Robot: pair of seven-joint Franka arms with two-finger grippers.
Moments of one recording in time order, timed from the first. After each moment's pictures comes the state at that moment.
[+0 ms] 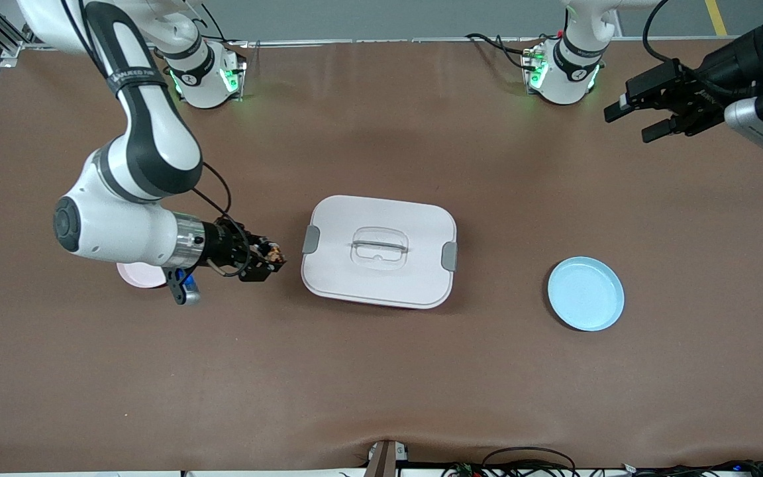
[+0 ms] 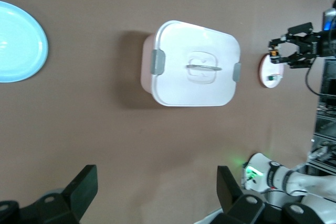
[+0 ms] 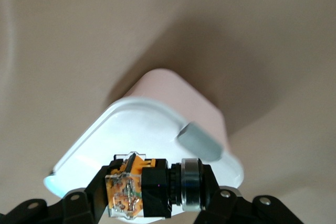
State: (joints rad) left arm 0.00 -0.10 -0.05 -1.64 -0.59 1.52 -0.04; right arm 0.29 0.41 0.02 -1.59 0.60 1.97 1.02
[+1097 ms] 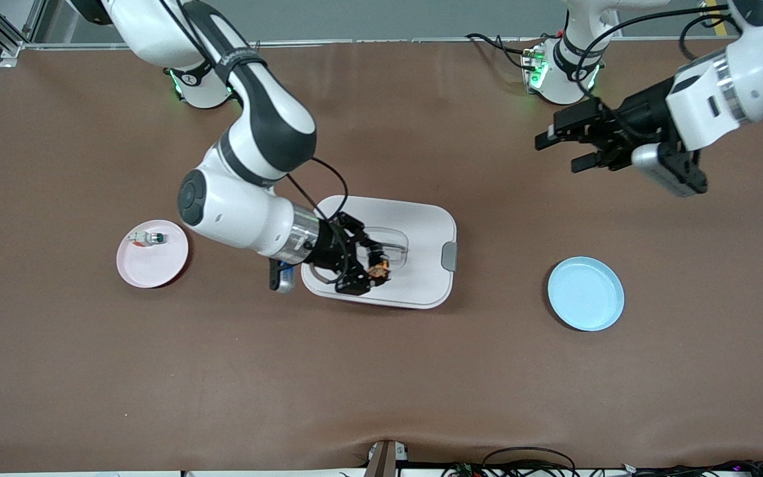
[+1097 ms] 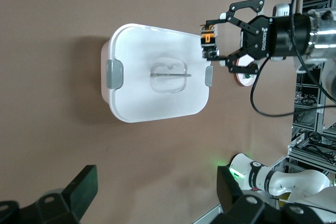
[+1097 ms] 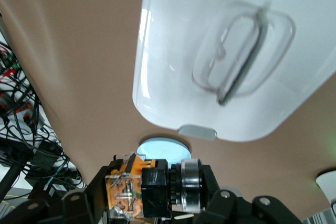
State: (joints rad) left arm -0.09 0.02 -0.13 -1.64 -0.66 1.70 -0.04; right arm 0.55 0.62 0.02 -1.26 0.69 2.19 1.69
